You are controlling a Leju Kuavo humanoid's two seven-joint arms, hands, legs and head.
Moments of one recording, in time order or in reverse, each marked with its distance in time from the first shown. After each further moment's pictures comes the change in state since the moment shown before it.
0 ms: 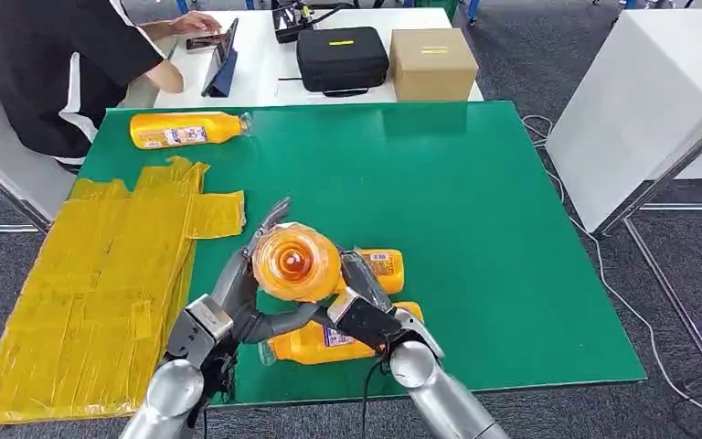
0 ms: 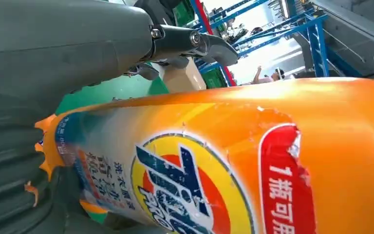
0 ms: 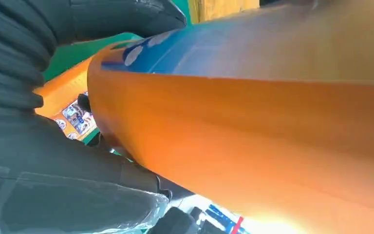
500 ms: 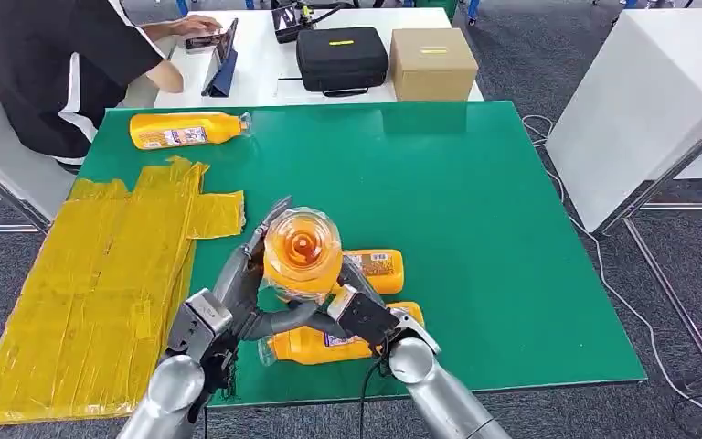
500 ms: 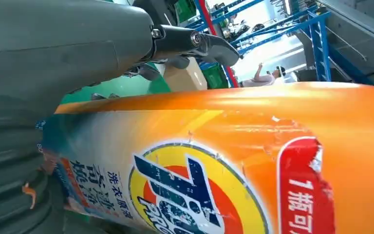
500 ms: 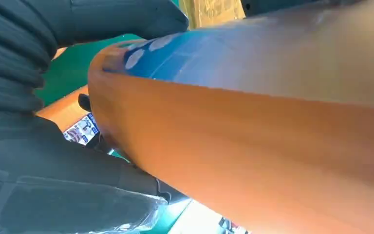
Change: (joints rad) left arm -0.018 0.000 0.000 0.028 0.032 -0.005 -0.004; right arm -0.014 0.006 0.001 0.034 -0.053 0.104 -0.004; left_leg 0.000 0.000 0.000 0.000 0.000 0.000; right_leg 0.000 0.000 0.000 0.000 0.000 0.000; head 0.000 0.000
